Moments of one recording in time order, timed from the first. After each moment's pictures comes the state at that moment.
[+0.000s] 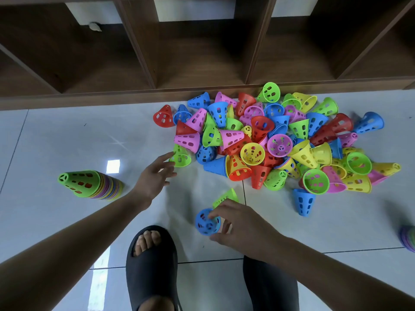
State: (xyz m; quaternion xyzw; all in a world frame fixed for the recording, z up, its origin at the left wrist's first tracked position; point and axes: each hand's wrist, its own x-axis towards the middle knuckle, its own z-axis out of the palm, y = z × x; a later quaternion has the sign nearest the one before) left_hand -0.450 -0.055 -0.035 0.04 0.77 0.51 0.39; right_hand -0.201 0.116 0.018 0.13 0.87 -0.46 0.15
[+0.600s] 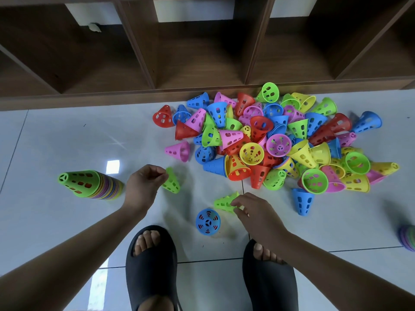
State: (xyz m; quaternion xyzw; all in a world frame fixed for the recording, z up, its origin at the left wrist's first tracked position) left_hand -0.430 -0.077 -0.031 -0.01 0.81 0.52 0.27; right_hand -0.185 0.149 -0.031 0.24 0.89 -0.38 0.07
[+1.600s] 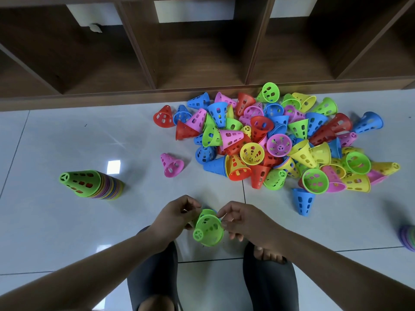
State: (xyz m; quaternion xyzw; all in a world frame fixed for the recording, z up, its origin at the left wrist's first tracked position) left_hand -0.346 -0.070 -0.030 0.09 0.74 0.45 0.48; right_hand -0.193 0.135 -0.005 0.26 0.66 -0.68 0.21
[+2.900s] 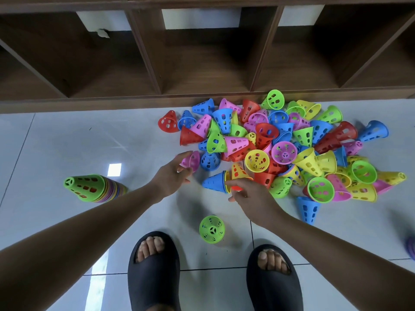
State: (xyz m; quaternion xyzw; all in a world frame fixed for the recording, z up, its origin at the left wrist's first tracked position) left_hand -0.462 -0.021 -0.038 0.19 0.82 0.38 0.40; right_hand -0.245 0.164 -0.001 0.28 0.82 -0.49 0.09
